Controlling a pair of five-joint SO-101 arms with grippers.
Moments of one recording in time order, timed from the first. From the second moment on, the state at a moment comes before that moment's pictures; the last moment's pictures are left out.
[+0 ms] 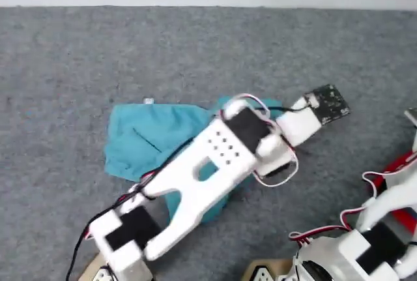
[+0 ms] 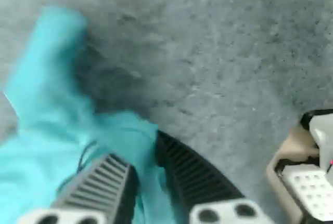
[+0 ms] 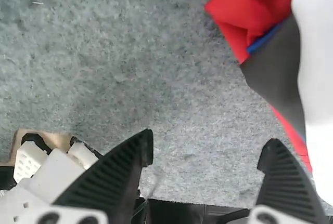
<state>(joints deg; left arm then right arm) 47.6 11.8 -21.0 93.4 -5.2 49.4 -1.4 4.9 100.7 47.8</state>
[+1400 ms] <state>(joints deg) -15.6 -45.6 36.3 98.8 -26.9 -1.9 31.7 -17.4 83.8 33.5</state>
